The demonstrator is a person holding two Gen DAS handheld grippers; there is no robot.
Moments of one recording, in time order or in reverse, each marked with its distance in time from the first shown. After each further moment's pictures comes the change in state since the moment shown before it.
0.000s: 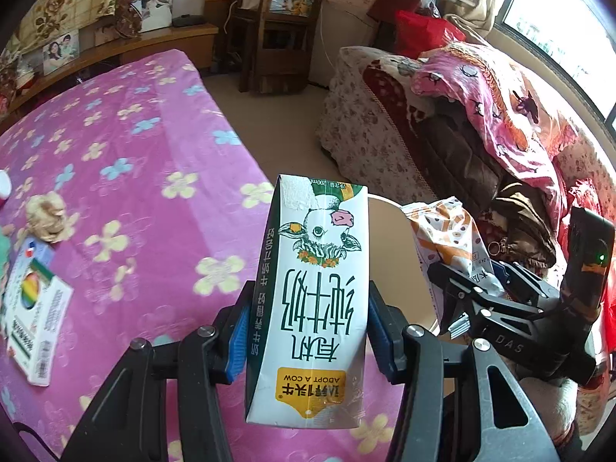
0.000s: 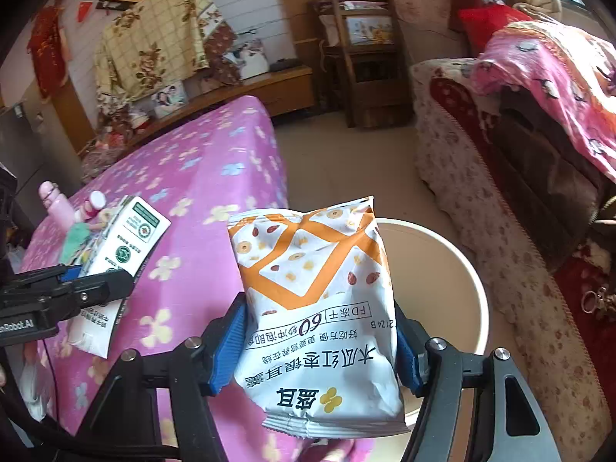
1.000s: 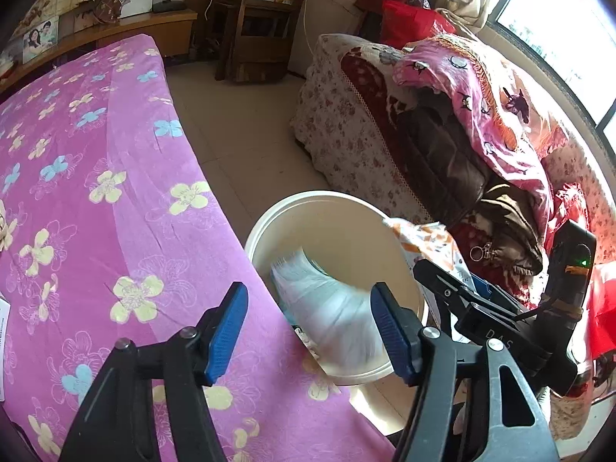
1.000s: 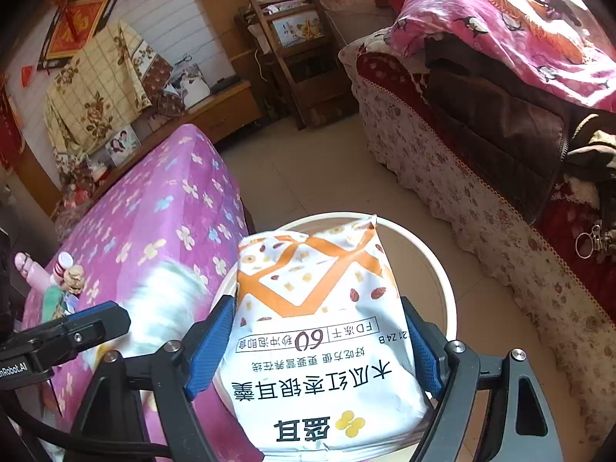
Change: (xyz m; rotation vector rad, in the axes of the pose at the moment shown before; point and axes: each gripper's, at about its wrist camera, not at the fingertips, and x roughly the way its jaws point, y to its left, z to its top) left arm 0.041 -0.027 0.014 -0.019 0.032 -0.082; right arm 0.015 -0.063 -0.006 0.243 -0.030 -0.029
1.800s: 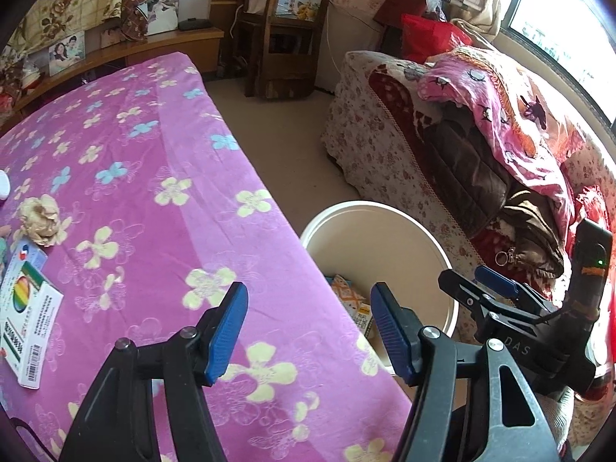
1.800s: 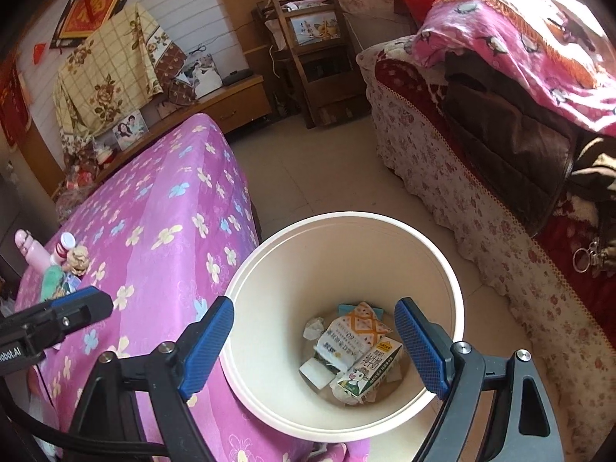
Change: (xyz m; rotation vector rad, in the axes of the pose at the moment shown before) left arm -0.035 0.024 -0.014 0.001 -0.066 0.122; right arm -0.007 0.032 -0.007 -0.098 0.012 -0.023
